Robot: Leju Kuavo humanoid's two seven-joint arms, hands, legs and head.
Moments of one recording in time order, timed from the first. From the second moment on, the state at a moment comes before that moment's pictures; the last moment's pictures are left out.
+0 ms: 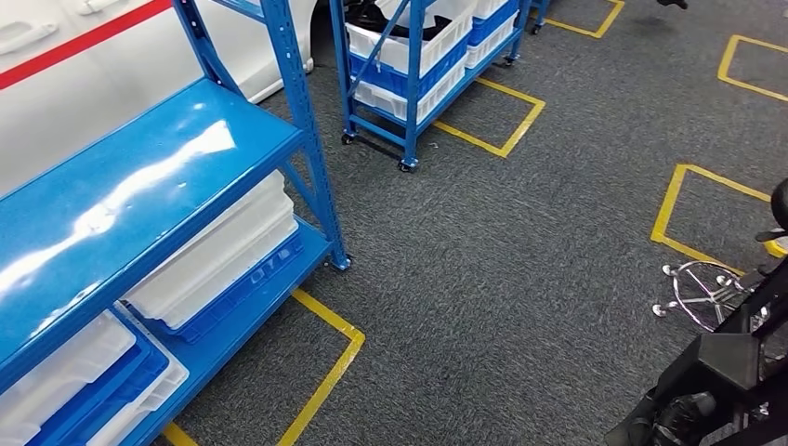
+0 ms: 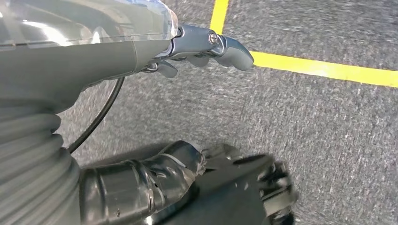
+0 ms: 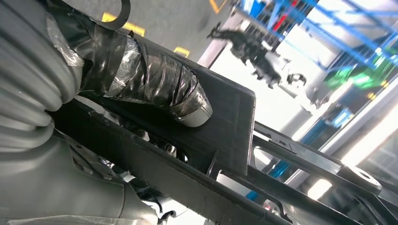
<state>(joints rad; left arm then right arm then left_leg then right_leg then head) -0.07 -0.23 1.02 -0.21 -1.20 0.29 -0.39 0.45 0.34 -0.16 -2.14 0.51 -0.69 -0.69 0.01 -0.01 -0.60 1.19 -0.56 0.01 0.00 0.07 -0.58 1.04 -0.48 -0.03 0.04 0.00</state>
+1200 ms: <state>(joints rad) -0.07 -0.23 1.03 -0.21 -1.20 0.29 -0.39 0.46 0.34 -0.18 -2.16 0.50 -0.69 -0.69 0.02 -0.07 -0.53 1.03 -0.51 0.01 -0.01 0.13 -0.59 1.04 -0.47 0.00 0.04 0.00</state>
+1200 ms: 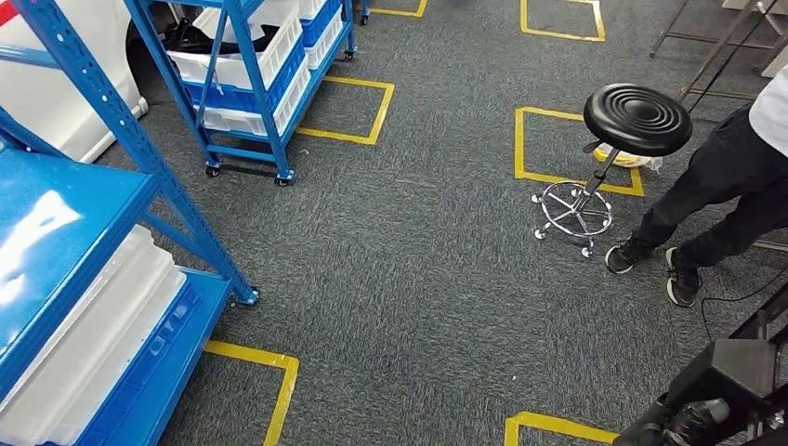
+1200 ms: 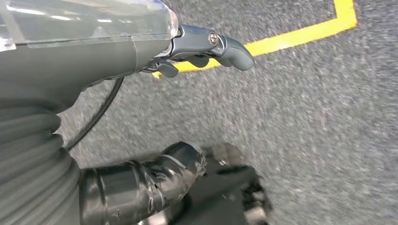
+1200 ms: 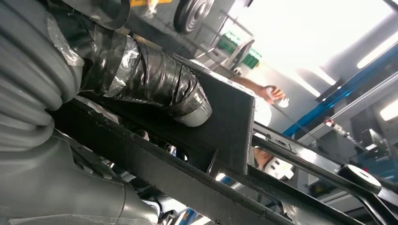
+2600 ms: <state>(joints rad) -0.07 -0.24 1.04 -0.21 -1.21 0.30 -0.40 0.47 0.35 -0.22 -2.14 0.53 -0.69 -0.69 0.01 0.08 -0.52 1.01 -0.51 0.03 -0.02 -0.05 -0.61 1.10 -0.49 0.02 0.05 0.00</state>
